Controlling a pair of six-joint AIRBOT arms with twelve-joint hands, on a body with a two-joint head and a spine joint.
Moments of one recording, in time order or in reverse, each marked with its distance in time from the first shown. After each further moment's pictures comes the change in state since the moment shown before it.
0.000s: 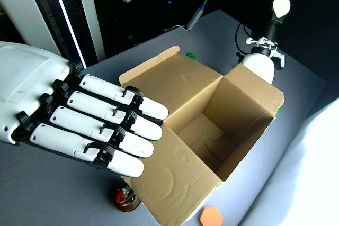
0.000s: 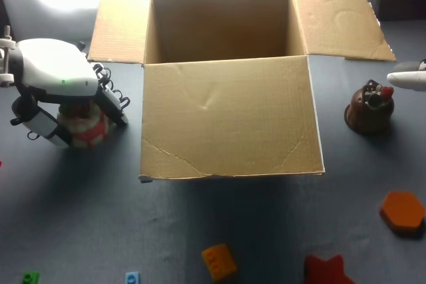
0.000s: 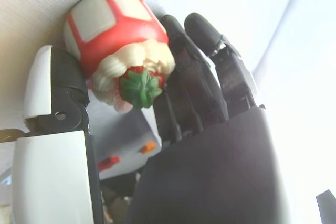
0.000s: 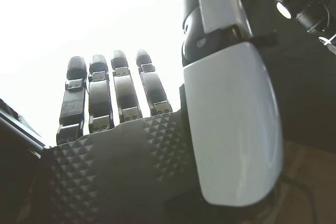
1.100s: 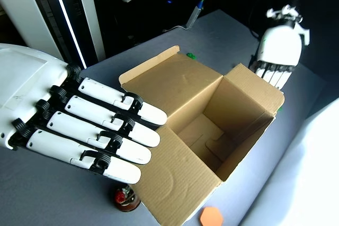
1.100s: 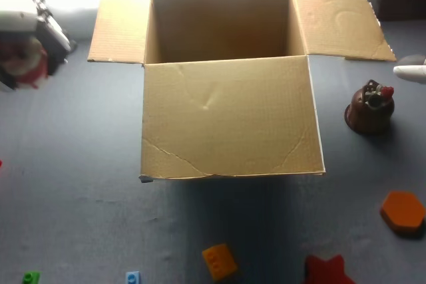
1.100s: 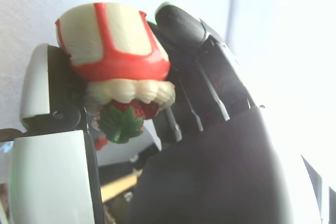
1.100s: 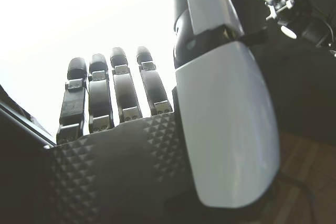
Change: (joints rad) left arm -0.330 0.216 -0.094 0.309 -0.087 -0.155; right arm 0.000 0.000 0.000 0.048 0.001 0.000
